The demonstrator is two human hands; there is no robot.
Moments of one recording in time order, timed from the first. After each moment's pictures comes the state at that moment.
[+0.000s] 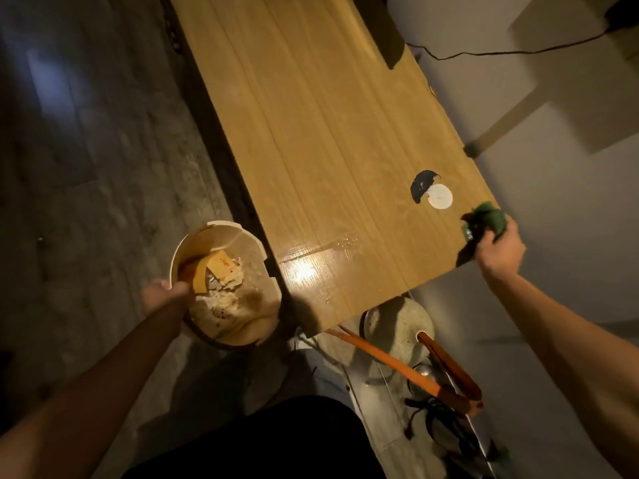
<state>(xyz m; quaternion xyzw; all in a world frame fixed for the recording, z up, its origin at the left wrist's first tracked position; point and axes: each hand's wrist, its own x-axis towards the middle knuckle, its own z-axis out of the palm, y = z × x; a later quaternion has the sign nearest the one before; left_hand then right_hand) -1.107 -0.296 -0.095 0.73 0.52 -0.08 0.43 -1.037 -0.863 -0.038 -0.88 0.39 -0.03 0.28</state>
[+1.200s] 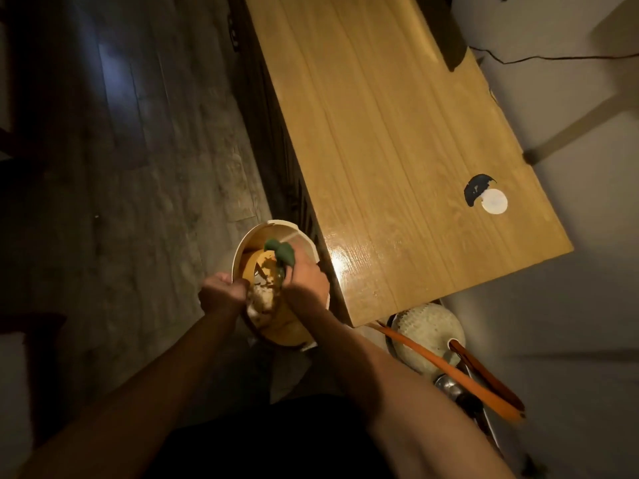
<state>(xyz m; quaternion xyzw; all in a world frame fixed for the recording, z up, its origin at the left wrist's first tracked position) -1.144 -0.300 -0.070 0.78 0.45 -0.06 0.42 -1.112 -0.445 -0.066 -0.90 0.08 0.19 0.37</state>
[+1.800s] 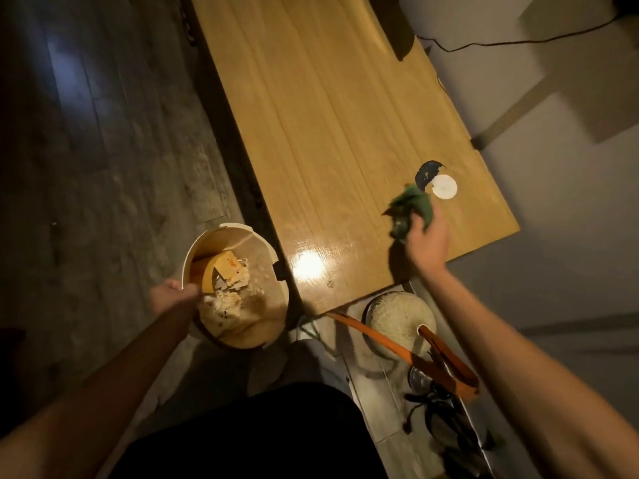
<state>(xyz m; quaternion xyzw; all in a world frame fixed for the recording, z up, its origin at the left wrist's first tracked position) -1.153 -0.307 -0.085 0.75 0.51 -0.08 0.41 -1.053 -0.724 -0.029 -0.88 0.23 -0.04 0.40</state>
